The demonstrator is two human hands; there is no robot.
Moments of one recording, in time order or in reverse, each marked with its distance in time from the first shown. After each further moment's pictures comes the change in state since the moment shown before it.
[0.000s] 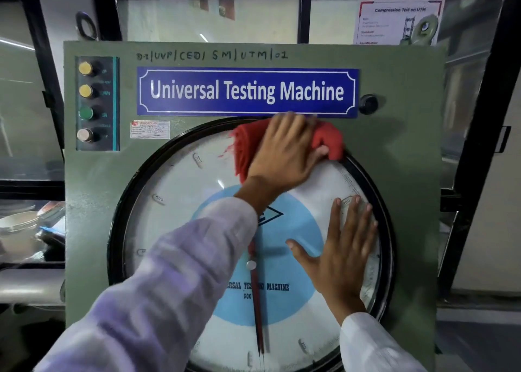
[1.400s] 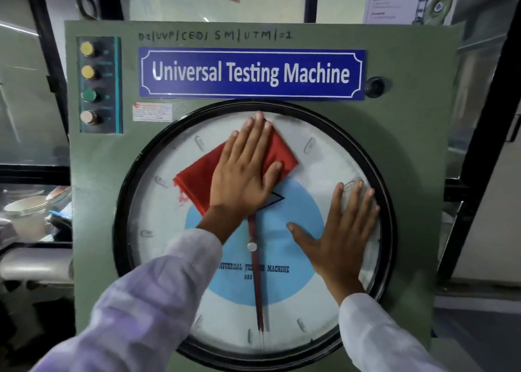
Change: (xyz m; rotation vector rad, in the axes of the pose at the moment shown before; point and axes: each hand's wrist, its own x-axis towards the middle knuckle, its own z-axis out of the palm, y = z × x) left_hand -0.100 -0.030 -0.004 0.028 -0.052 -0.205; right_hand 0.002 0.001 0.003 0.036 -0.017 0.010
